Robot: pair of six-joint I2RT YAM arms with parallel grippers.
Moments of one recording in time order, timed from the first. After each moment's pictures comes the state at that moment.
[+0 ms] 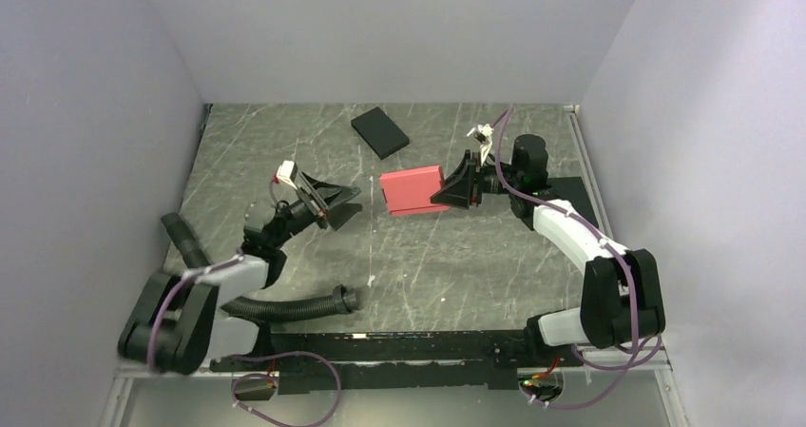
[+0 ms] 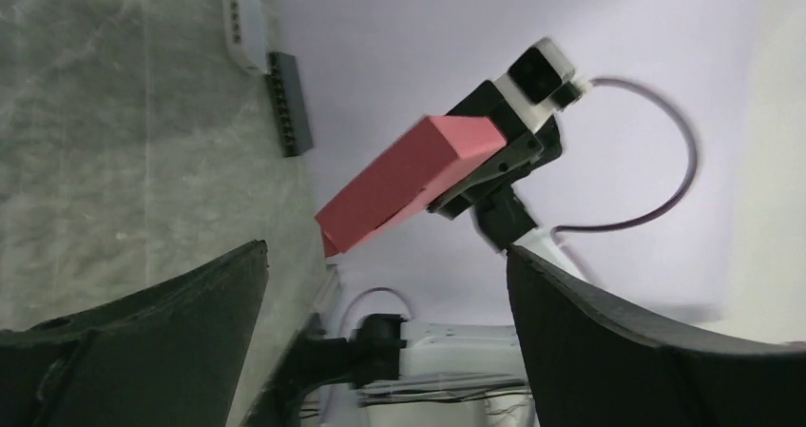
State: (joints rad) left arm -0.28 1.37 0.29 1.23 0.64 -1.56; right arm 0.21 1.36 0.82 0.29 -1.24 0.27
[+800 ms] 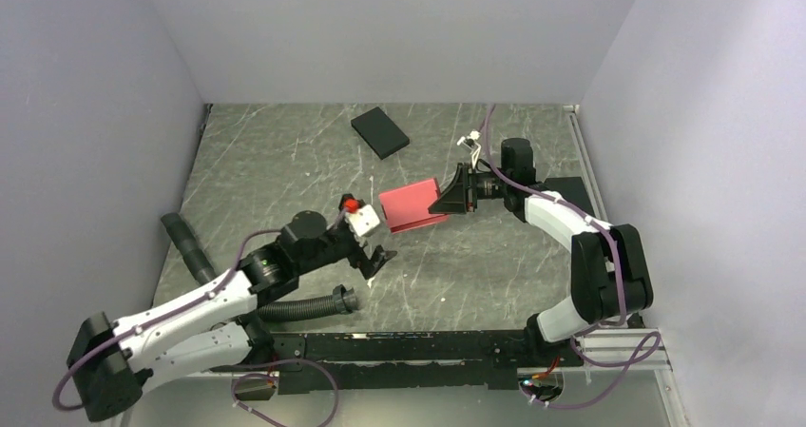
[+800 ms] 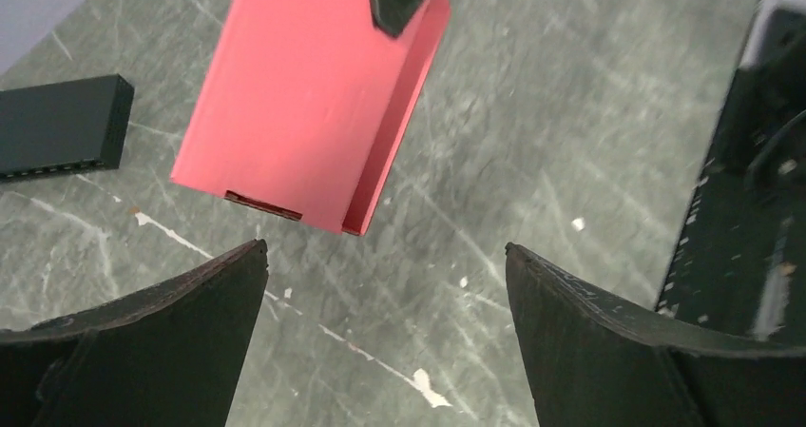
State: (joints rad) left arm -0.86 0.86 0.60 0.05 0.16 0.08; right arm 0.21 1.50 0.85 0.15 -1.29 0.31
